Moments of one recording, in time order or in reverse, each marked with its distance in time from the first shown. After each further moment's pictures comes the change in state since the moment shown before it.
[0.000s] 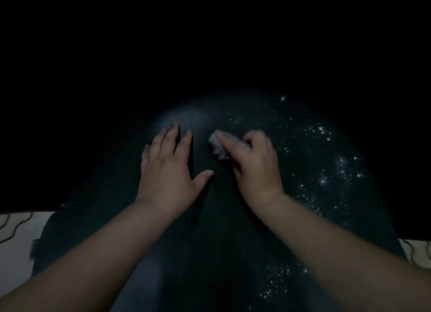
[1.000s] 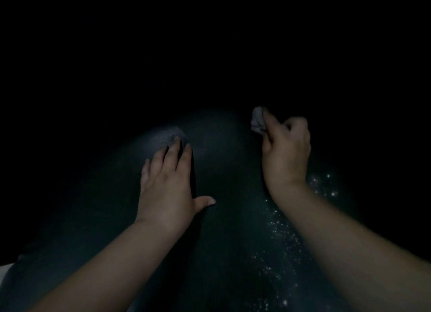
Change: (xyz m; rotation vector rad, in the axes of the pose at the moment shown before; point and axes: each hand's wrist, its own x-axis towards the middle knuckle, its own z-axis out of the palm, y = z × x) left_hand 0.039 0.054 0.006 0.110 -0.076 0.078; right_hand 0.046 0.090 -0.039 -0.116 0.201 0.390
